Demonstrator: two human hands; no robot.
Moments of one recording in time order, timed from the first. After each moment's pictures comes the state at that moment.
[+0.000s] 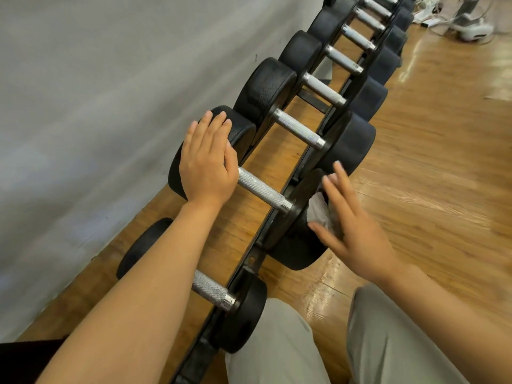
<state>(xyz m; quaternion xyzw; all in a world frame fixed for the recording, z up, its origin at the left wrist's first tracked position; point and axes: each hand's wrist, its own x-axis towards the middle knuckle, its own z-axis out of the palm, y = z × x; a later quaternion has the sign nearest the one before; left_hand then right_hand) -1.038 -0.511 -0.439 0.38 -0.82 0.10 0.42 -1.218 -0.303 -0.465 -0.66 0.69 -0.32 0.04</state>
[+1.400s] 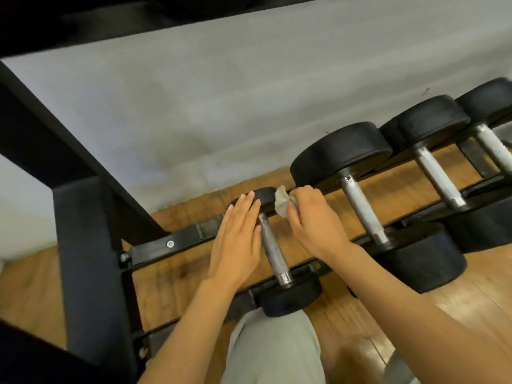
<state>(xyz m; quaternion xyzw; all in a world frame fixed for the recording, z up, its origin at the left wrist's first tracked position) -0.913 -0.344 -0.475 0.66 -0.71 -0.03 0.24 -1.078 -0.407 -0.452 -0.81 0.49 -0.29 0.13</state>
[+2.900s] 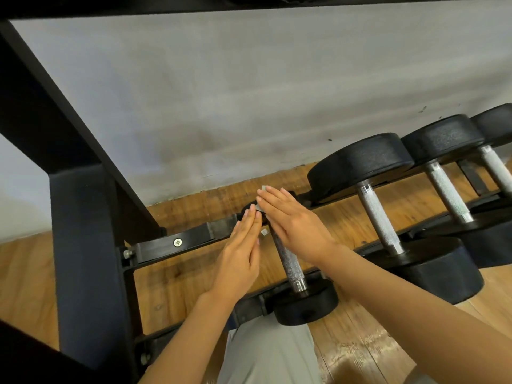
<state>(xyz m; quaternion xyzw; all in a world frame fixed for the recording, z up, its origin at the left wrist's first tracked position) -0.877 -0.334 -0.519 0.60 -0.69 -0.13 0.38 -1.026 -0.424 -0.478 -0.93 0.28 -0.24 0.01</state>
